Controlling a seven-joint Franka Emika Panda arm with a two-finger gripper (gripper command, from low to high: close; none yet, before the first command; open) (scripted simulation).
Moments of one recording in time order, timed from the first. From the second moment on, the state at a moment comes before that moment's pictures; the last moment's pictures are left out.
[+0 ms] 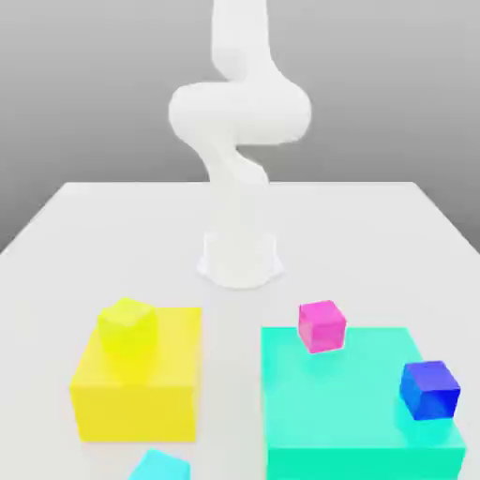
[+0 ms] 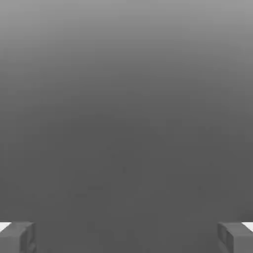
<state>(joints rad) -0.01 -0.71 0.00 -2.30 0.00 2.33 0.82</state>
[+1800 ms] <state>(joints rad) 0.16 0.08 0.17 -2.33 0.01 2.41 1.08</state>
